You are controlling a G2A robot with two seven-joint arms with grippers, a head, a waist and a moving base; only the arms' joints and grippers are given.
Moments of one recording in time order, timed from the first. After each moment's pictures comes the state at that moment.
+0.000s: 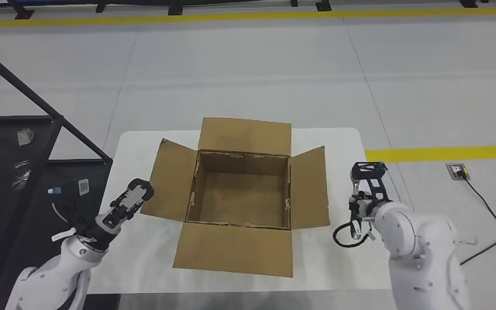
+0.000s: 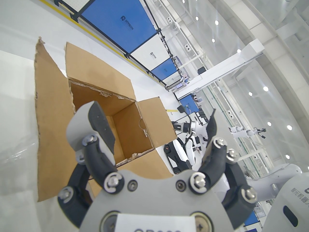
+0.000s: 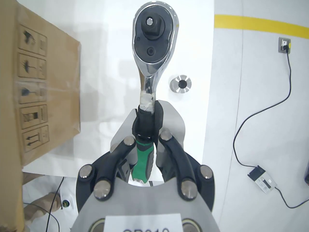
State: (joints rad) left arm 1.38 -1.04 -1.74 -1.79 -0.16 -0.49 -0.57; right arm -1.03 -1.39 1.57 -1.80 -1.37 0.01 1.32
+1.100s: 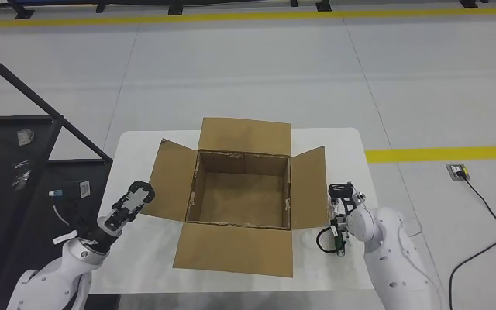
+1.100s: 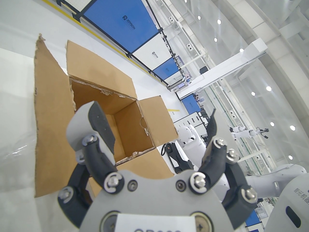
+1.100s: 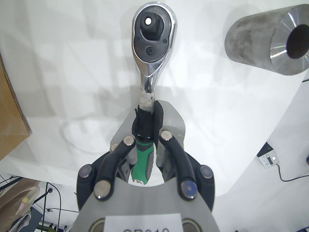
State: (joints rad) left arm 1.41 -1.04 -1.74 -1.82 -0.14 -0.48 -0.55; right arm -0.89 -1.38 1.45 -1.30 -1.33 0.02 1.23
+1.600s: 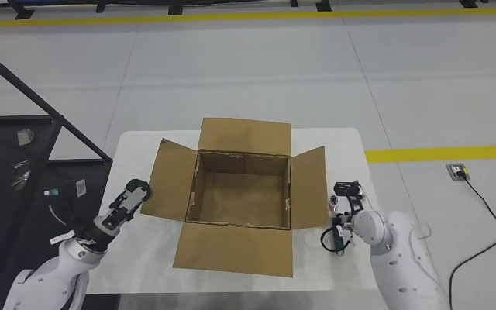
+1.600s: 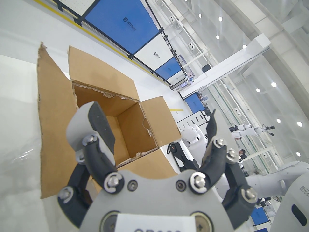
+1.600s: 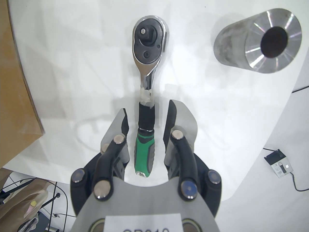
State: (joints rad) left arm 1.40 -1.04 -1.76 -1.82 -0.12 -0.49 -0.54; right arm -0.94 -1.37 1.50 -1.39 -1.26 0.02 1.19
